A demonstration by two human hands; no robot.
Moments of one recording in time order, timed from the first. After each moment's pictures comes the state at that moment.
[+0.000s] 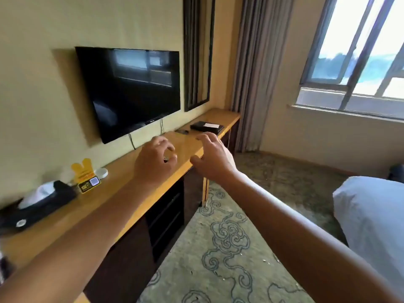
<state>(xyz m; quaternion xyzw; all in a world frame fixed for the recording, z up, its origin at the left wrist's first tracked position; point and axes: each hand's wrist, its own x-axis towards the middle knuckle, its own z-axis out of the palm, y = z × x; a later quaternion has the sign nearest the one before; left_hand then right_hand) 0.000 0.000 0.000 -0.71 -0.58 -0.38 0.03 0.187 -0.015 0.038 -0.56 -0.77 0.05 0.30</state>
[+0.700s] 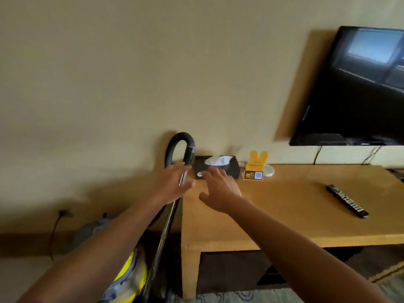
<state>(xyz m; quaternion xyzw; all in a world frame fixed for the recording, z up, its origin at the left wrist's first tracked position) -0.379 -0.114 -0.144 -0.37 -0.89 -0.27 -0.03 -0.242 0.027 -0.093 -0.12 -0.99 0.10 0.03</state>
